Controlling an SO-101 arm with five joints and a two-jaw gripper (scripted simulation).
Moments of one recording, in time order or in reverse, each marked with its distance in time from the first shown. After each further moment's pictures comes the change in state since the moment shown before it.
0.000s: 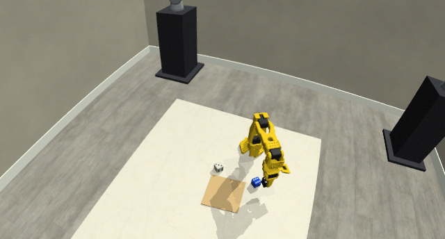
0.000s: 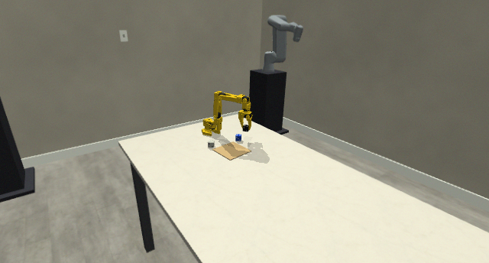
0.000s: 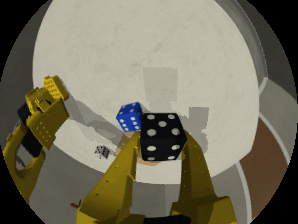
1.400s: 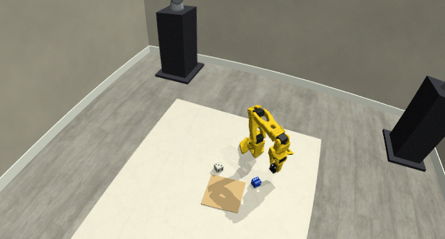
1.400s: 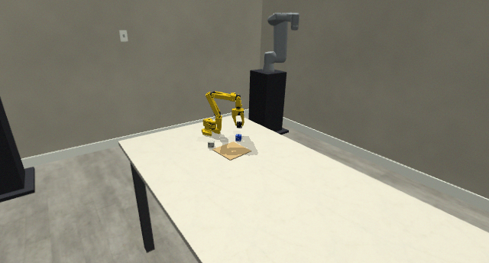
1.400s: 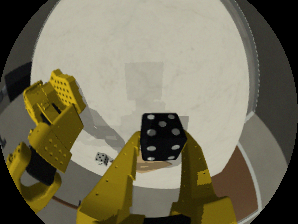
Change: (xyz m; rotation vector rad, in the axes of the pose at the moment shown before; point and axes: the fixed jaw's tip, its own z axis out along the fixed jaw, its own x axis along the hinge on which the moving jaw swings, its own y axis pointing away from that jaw) arm -0.052 0.058 0.012 0.023 0.002 -0.337
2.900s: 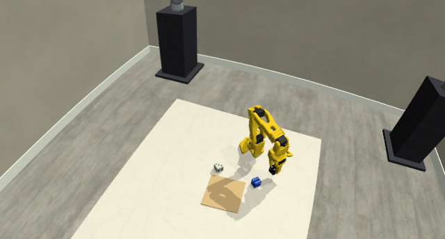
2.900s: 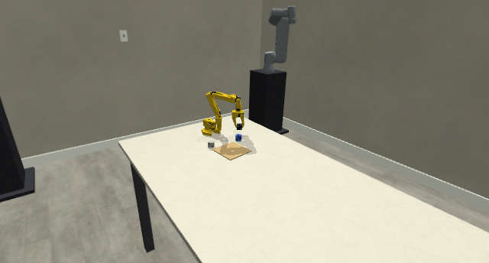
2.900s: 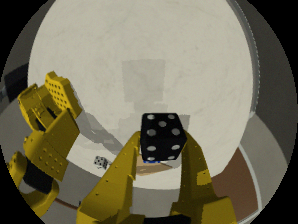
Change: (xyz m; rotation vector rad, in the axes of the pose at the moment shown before) arm 0.000 0.000 0.012 0.002 0.000 0.001
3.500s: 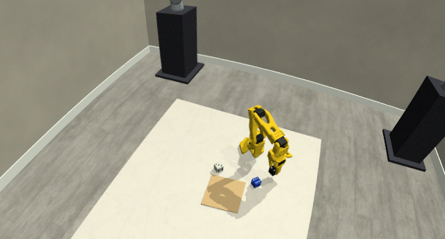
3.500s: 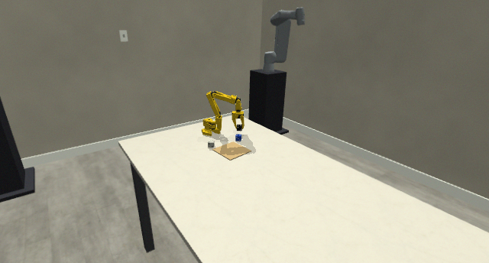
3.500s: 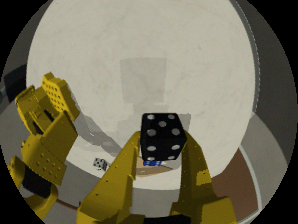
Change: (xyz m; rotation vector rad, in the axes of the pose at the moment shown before) arm 0.000 0.000 0.006 0.000 0.000 0.000
